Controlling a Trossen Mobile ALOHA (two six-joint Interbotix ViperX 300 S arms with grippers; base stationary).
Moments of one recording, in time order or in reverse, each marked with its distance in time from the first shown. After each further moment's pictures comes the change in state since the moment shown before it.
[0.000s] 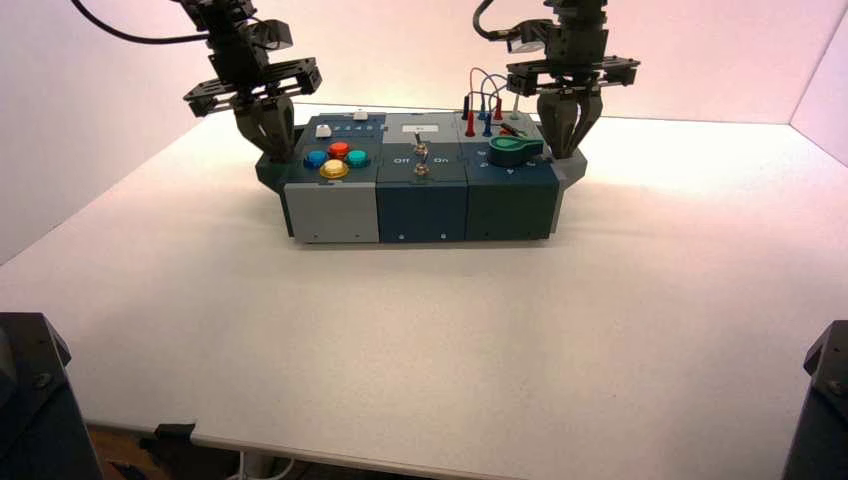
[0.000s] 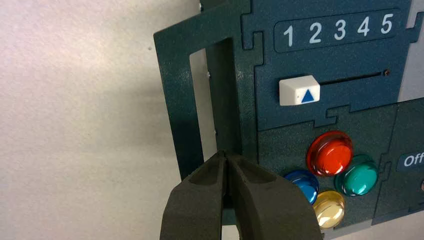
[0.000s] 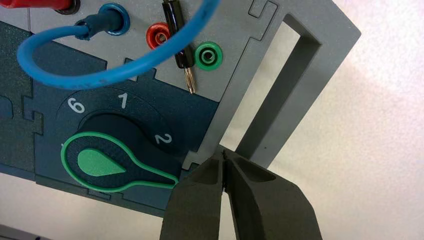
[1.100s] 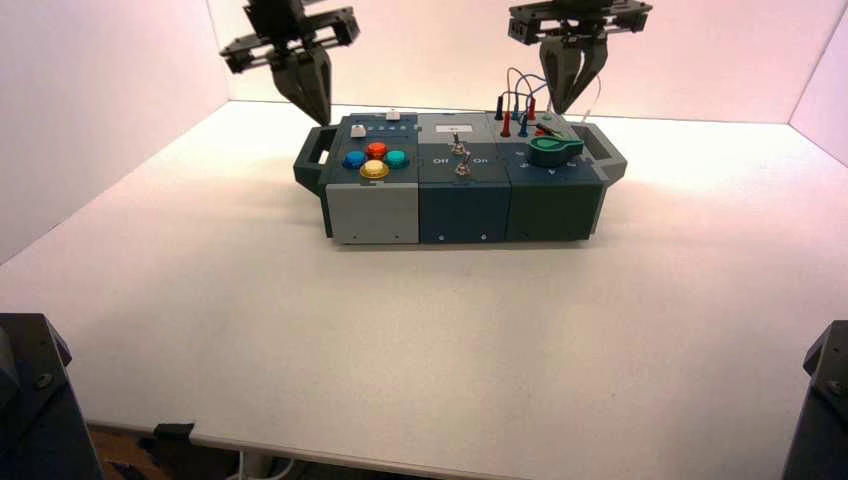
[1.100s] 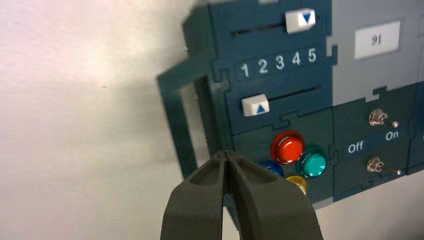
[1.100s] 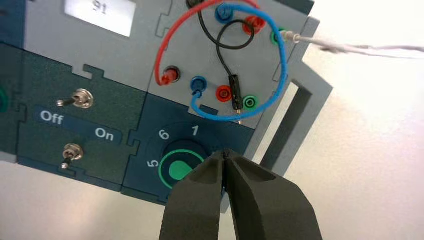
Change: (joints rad) left arm -0.066 -0.077 -0.123 0.023 0.087 -0.052; right arm 0.009 -0.143 -0.012 -0.057 -0.026 0.060
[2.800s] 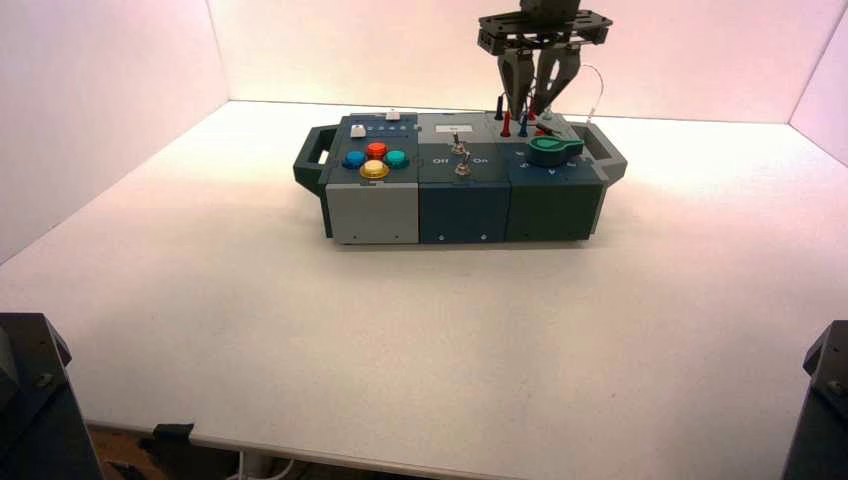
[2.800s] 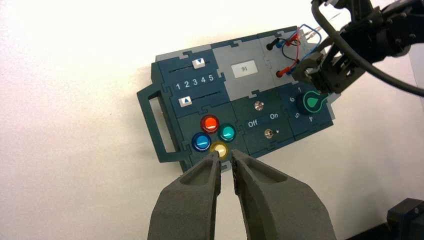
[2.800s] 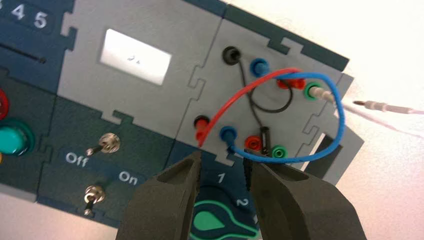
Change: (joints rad) left arm -0.048 -0.589 0.192 -0.017 0.012 0.005; right arm 0.031 0.112 -0.083 0.023 -0.071 -0.003
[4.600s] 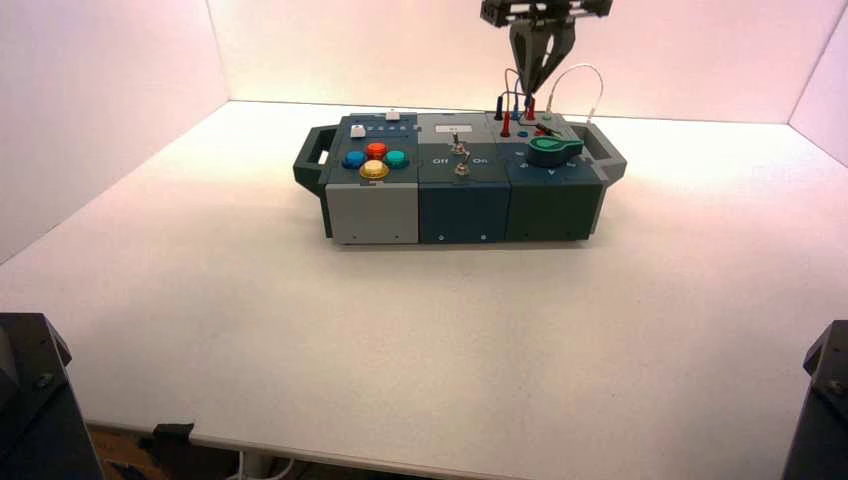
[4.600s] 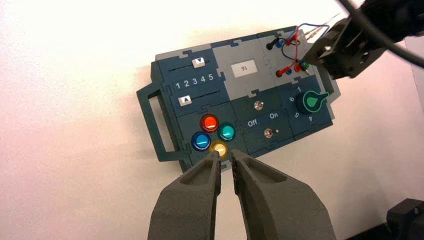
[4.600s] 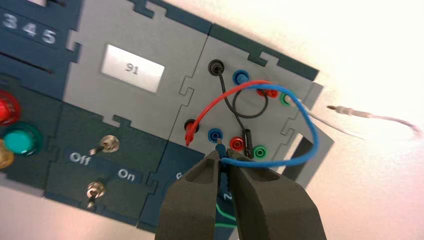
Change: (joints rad) left arm 0.002 -0.003 0.006 -0.002 -0.002 -0.005; right arm -0.003 -0.021 -0.078 -0.009 0.091 -0.014
